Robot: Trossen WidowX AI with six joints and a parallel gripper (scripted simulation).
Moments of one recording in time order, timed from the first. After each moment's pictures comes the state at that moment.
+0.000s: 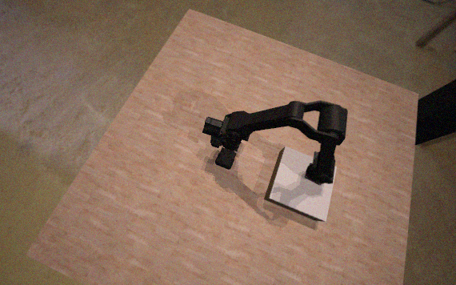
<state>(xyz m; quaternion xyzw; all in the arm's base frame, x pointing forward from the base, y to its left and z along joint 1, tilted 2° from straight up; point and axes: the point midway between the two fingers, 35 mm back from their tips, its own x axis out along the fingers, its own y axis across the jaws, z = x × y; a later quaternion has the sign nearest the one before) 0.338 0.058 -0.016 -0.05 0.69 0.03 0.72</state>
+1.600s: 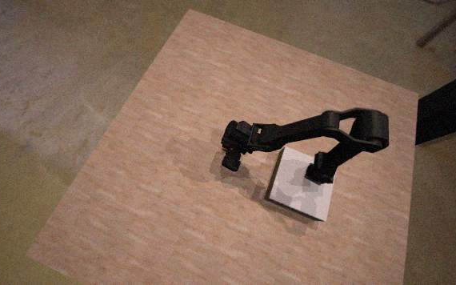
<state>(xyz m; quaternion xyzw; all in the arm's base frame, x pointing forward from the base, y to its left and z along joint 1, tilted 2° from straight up) 0.334 0.058 0.000 -0.04 0.51 0.04 0.86</state>
